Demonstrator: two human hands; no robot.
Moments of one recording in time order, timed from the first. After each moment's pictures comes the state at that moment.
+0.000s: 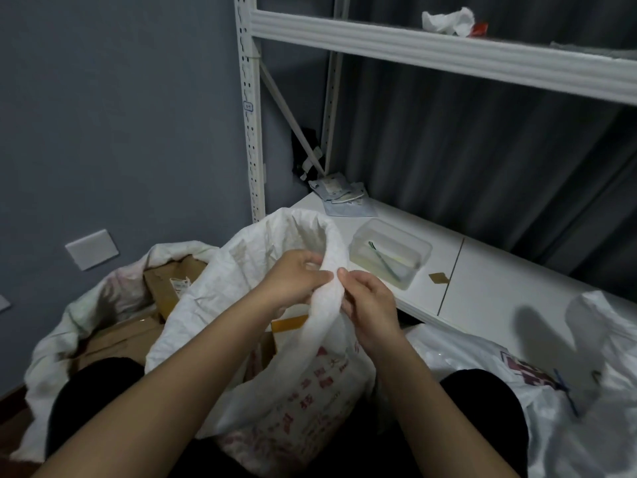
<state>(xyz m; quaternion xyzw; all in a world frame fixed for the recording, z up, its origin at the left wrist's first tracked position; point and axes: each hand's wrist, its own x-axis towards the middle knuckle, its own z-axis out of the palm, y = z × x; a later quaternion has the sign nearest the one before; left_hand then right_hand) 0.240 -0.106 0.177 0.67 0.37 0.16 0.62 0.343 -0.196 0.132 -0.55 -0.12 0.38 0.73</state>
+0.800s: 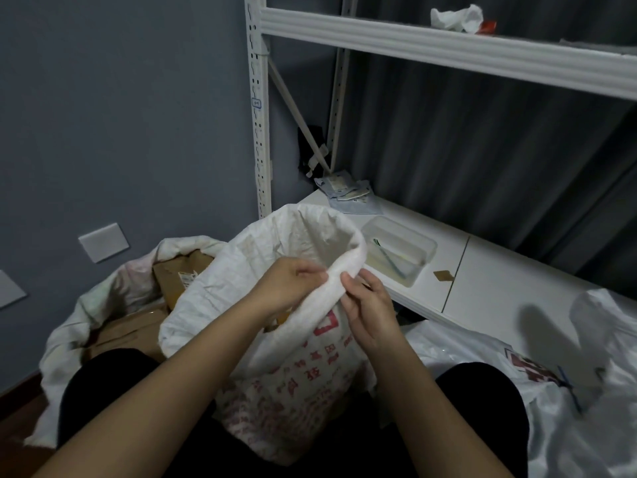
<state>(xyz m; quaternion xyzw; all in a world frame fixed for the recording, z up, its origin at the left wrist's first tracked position) 0.213 -0.110 0.164 0.72 0.36 0.18 0.56 0.325 -0.200 0.130 -0.40 -0.04 0.46 0.79</state>
